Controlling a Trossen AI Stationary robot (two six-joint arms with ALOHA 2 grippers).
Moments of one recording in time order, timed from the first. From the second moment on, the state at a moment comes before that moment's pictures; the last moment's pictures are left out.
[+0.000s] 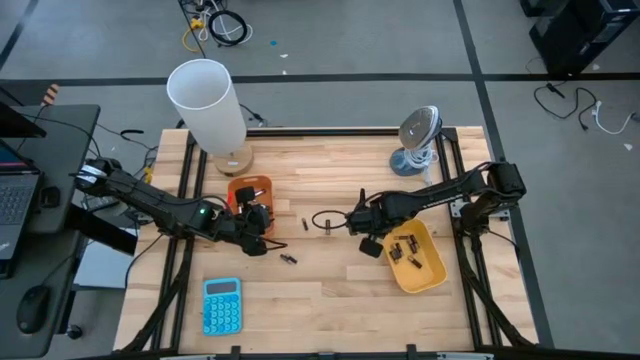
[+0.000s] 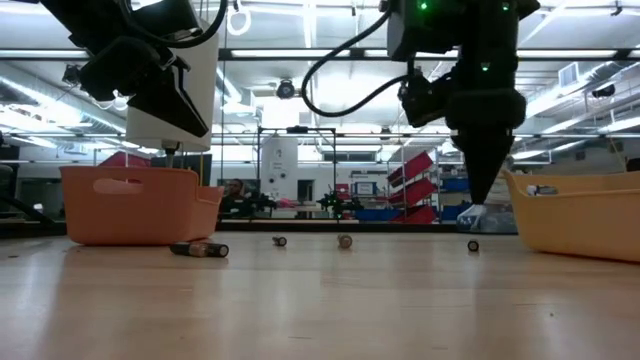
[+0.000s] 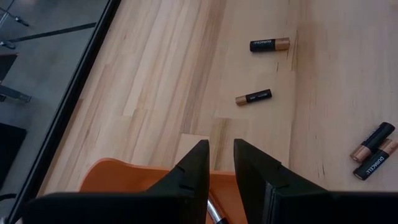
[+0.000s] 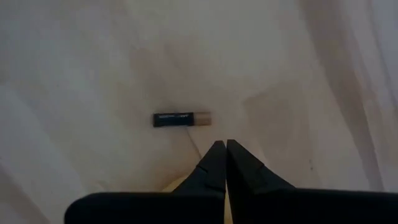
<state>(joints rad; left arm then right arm) -0.33 1.17 0.73 -0.49 -0.64 -0.21 0.12 1.71 1.14 -0.96 0.12 0.56</state>
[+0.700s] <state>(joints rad) -0.33 1.17 0.73 -0.52 -0.63 -0.22 0.14 1.84 1.14 -0.78 0.09 -0.18</state>
